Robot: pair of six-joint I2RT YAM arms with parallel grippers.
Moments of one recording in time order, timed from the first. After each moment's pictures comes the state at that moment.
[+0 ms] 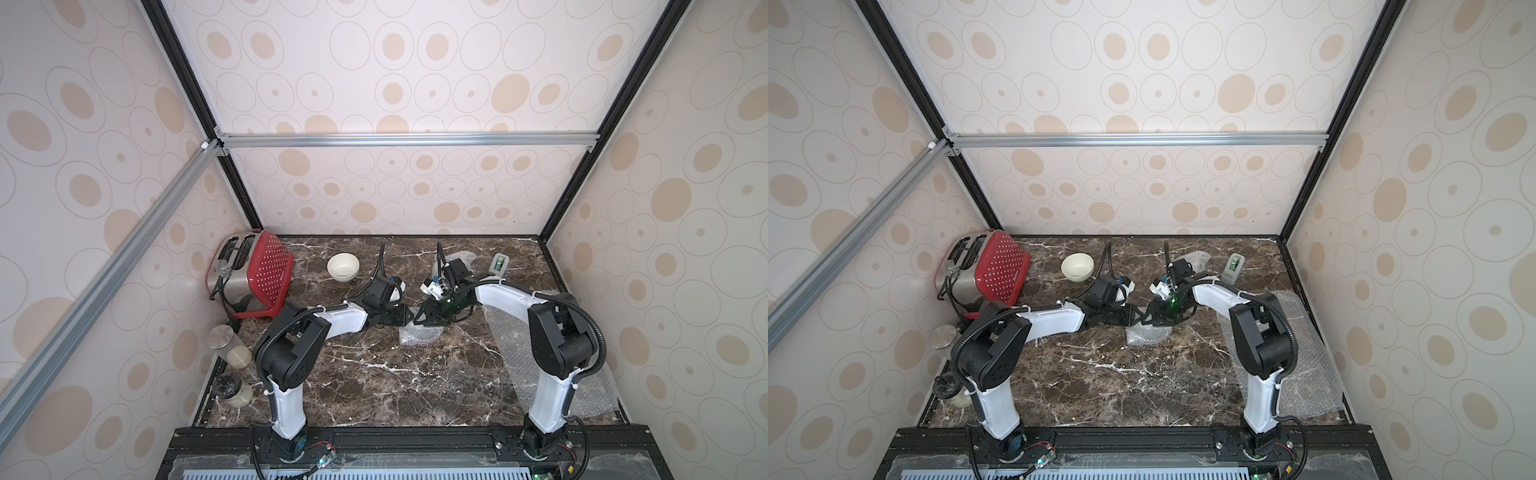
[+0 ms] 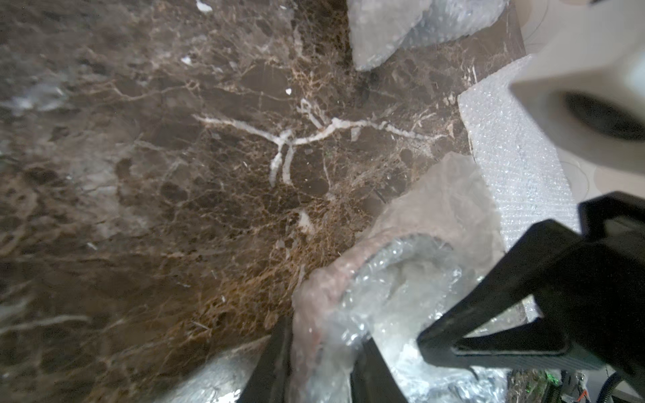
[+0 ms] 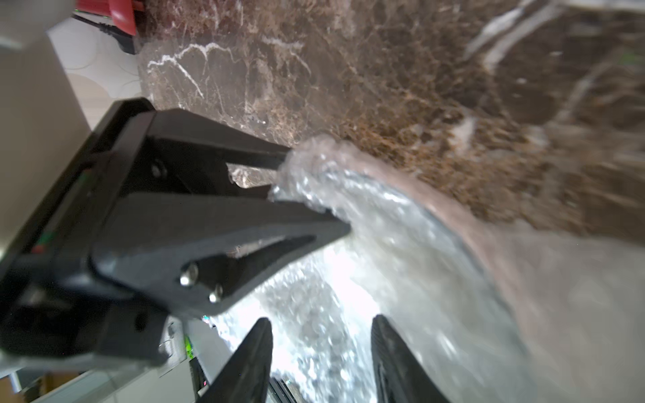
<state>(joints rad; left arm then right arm) -0.58 1.86 1.04 -0.02 0.33 -0.47 0.43 1.87 1.30 -0.70 -0.68 0.29</state>
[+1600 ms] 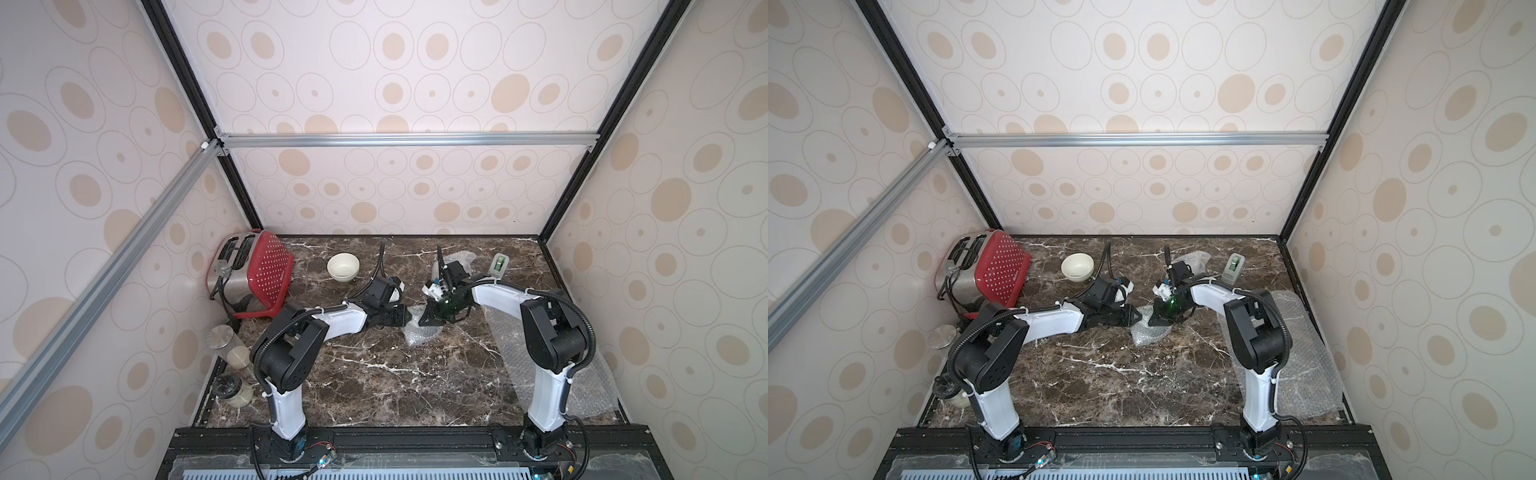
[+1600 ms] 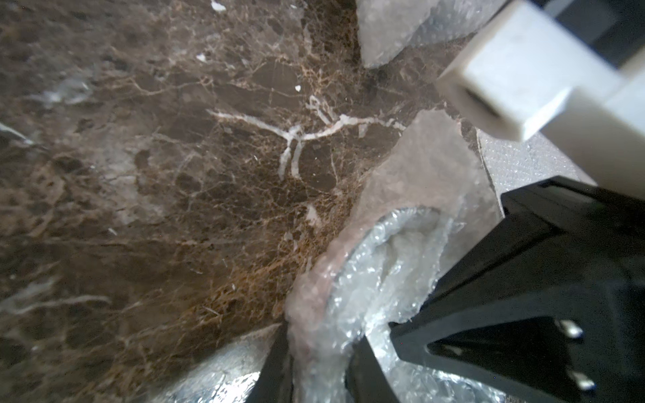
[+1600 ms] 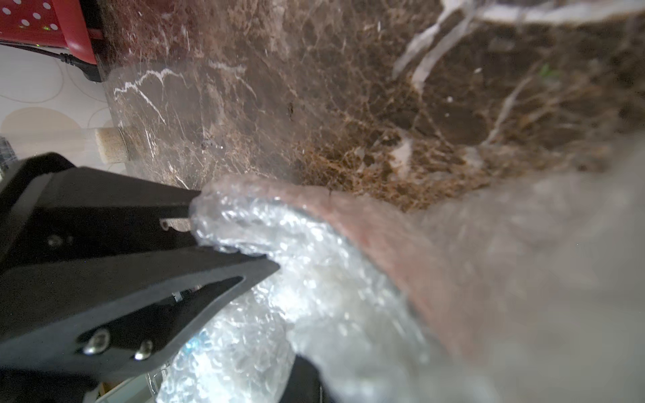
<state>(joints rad) -0.59 1.84 1.03 -0.04 0.30 -0.47 0.43 1.95 1.30 -0.63 -0.64 0.35</state>
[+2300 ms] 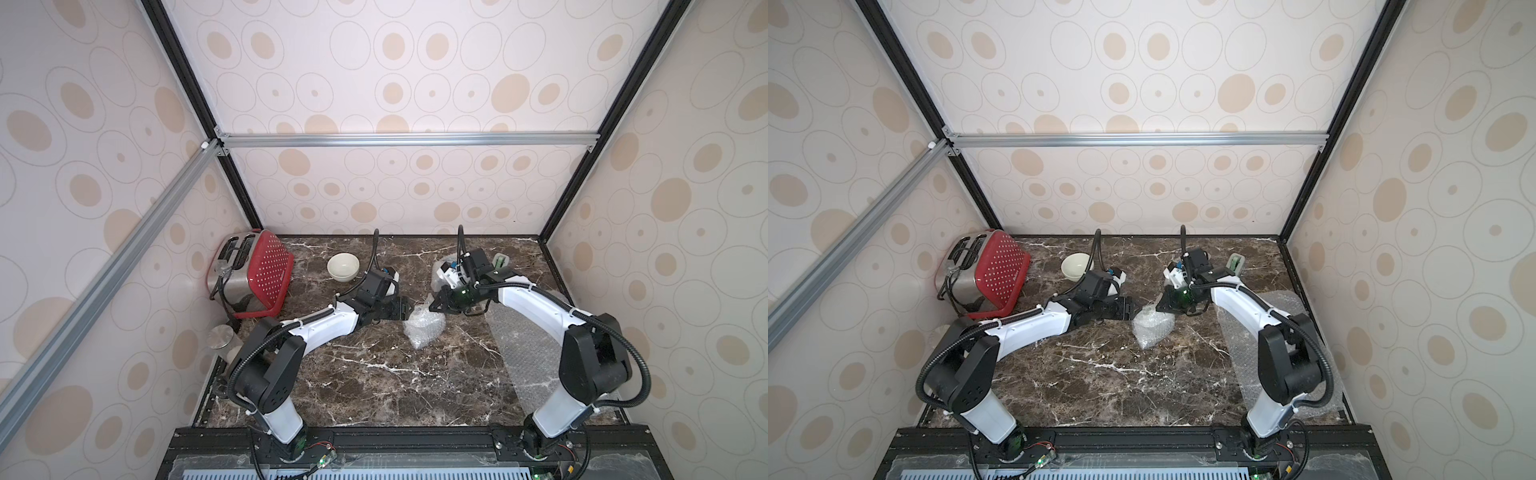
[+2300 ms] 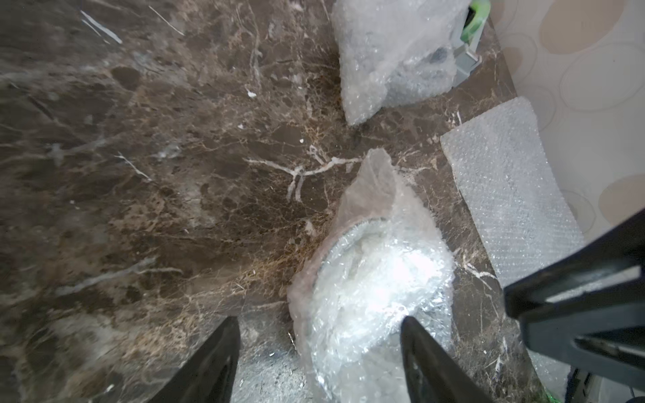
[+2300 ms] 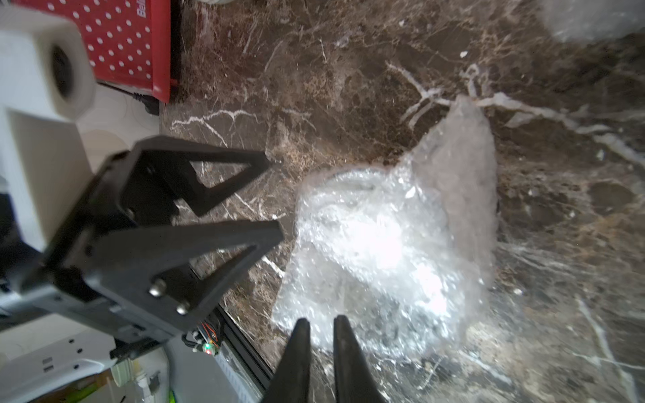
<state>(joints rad) -0.61 1.64 1.03 -0.15 0.18 -0.48 0.39 1.64 1.23 -0.70 -0.59 0.36</state>
